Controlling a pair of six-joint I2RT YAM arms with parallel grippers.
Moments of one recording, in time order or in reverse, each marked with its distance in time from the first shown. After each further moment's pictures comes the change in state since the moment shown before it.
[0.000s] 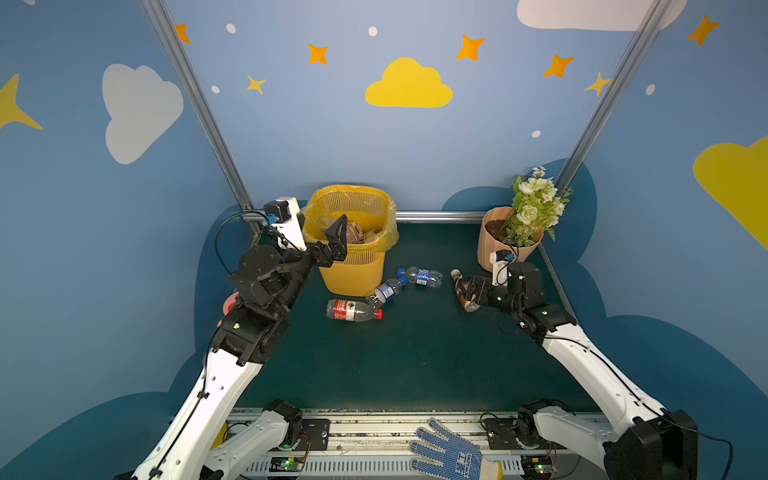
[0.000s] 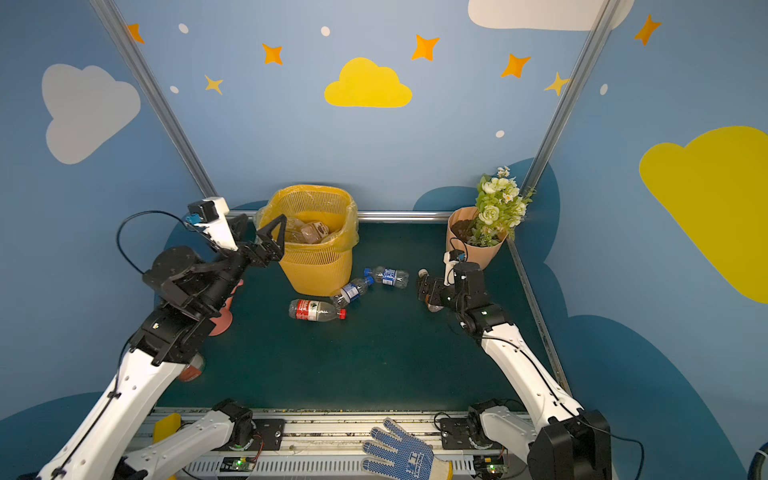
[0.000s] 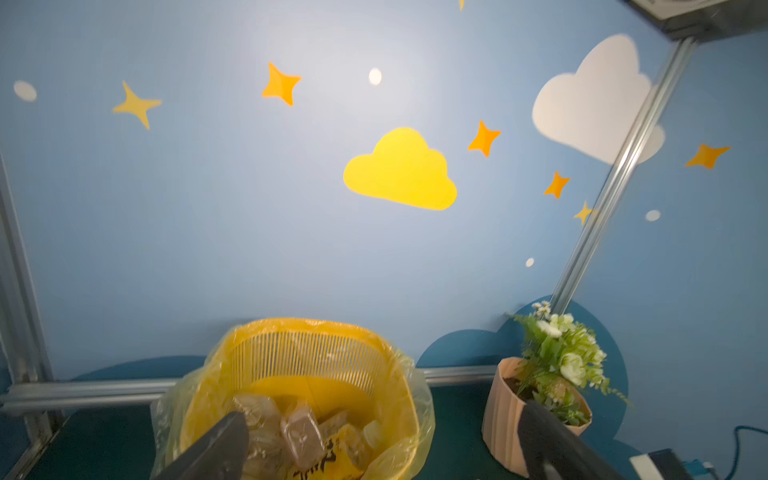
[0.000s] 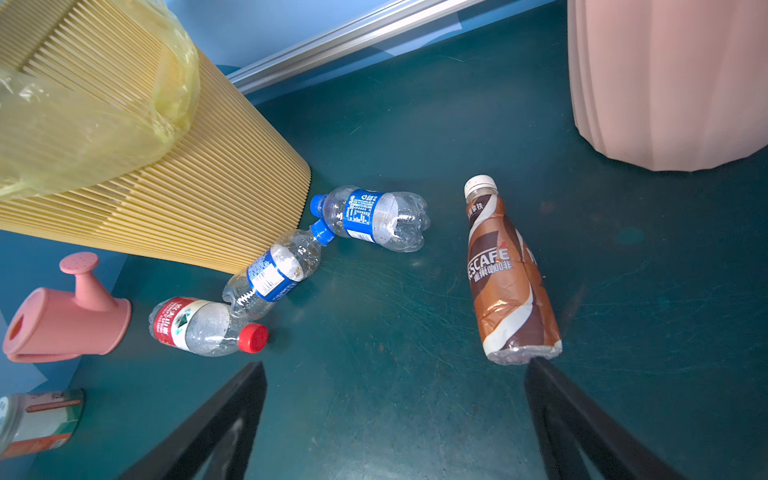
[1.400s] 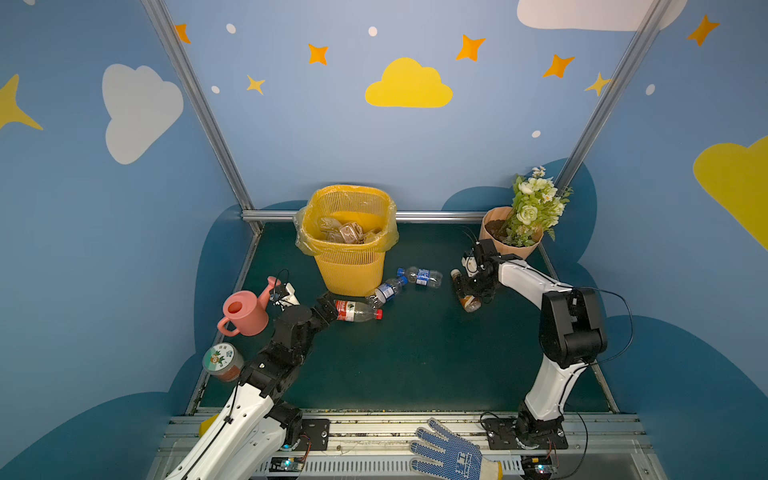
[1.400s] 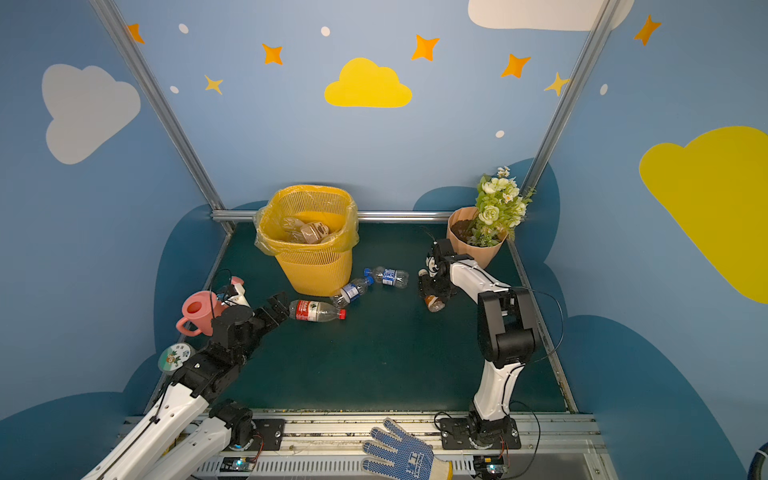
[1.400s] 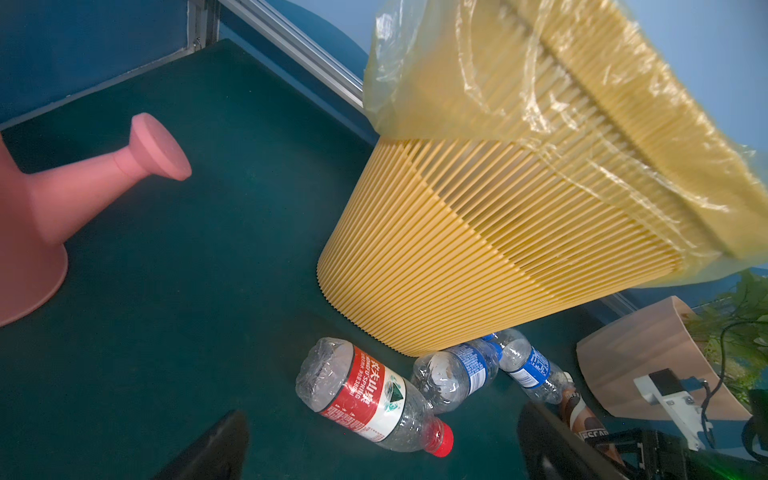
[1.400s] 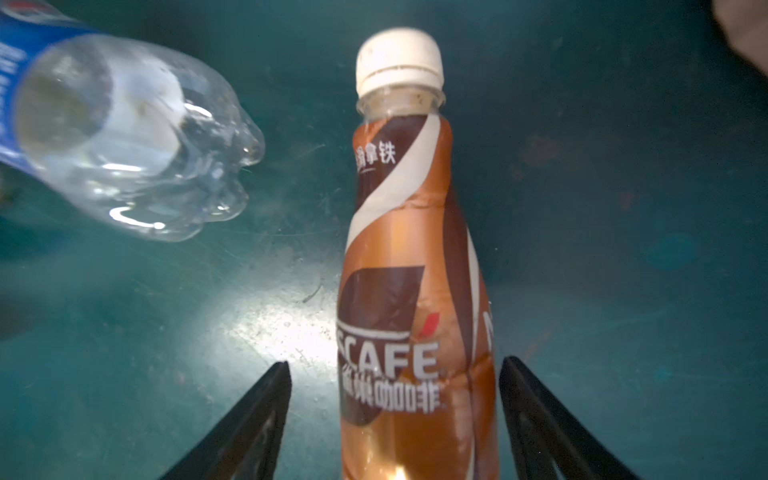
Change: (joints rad) left arm 0.008 -0.274 -0.633 -0.155 -0.186 -0.537; right arm -0.065 0.777 0.487 -0.372 0.051 -0.329
